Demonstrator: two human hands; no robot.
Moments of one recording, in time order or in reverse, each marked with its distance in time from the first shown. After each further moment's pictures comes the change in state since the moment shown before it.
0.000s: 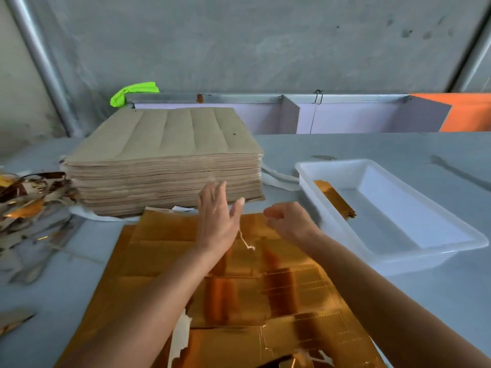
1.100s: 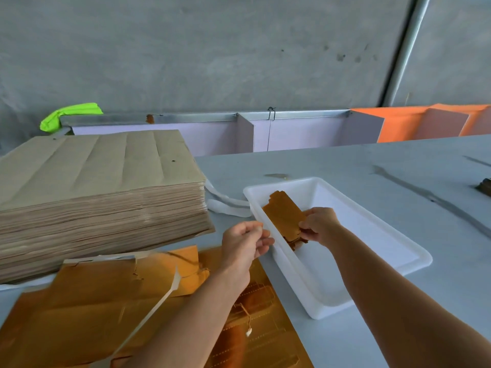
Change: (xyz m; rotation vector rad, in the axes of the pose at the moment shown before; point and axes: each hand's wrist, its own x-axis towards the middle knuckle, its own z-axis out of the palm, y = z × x) left_hand 0.020 0.114 0.084 -1.097 -0.411 -0.569; right_hand 0.085 0.123 -0.112 0.462 0.342 0.623
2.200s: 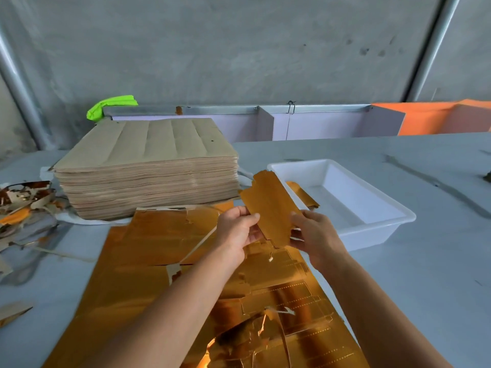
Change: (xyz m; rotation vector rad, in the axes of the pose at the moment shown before) left_hand -0.105 0.009 -0.065 -0.055 0.068 0.014; right_hand -0.212 0.046 0.009 0.389 -0.266 -0.168
